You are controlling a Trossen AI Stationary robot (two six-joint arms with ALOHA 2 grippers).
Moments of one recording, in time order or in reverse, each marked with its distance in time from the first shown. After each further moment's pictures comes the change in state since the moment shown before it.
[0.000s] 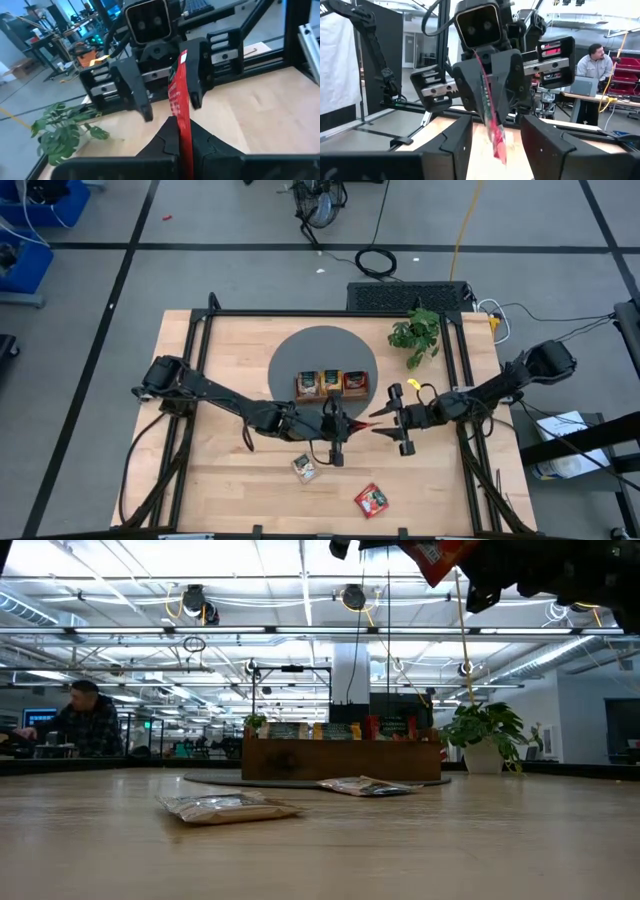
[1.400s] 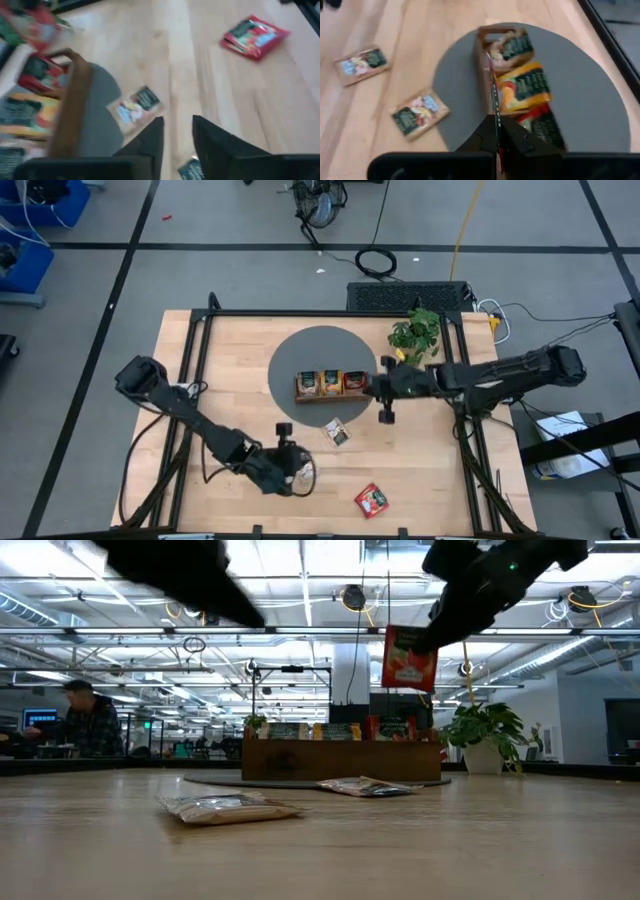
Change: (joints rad) left arm -0.295 -0.164 -0.244 -0.477 -0.195 -0.484; right arm -0.286 -0.092 0.524 -1.479 0.007 0.117
